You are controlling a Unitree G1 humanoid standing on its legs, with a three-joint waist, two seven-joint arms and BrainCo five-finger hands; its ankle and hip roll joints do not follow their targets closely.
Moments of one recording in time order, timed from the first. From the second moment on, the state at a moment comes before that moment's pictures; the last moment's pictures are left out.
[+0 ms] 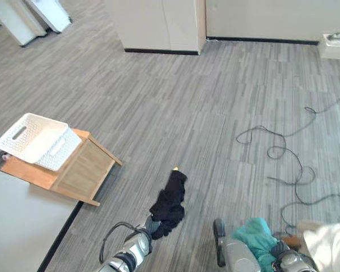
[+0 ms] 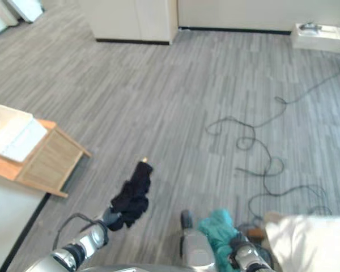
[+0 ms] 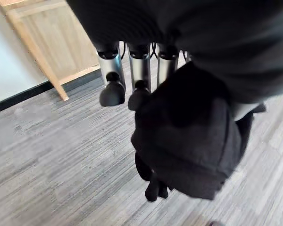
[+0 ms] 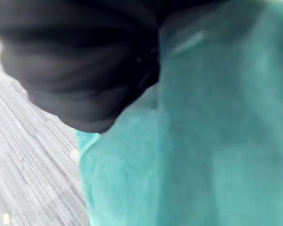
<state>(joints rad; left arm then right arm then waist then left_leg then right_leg) -0.19 0.21 -0.43 1.17 0.45 0.01 0.17 -0.12 -0.33 0.25 1.21 -0.08 0.04 -0.17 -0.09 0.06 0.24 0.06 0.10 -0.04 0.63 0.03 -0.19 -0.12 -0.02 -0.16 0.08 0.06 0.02</state>
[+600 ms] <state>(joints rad) -0.04 0.23 -0.36 1.30 0.43 0.07 0.16 0.04 -0.26 0.28 1.22 -0.11 0.04 -0.17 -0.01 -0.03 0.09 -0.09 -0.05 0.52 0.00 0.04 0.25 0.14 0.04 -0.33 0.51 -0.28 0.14</state>
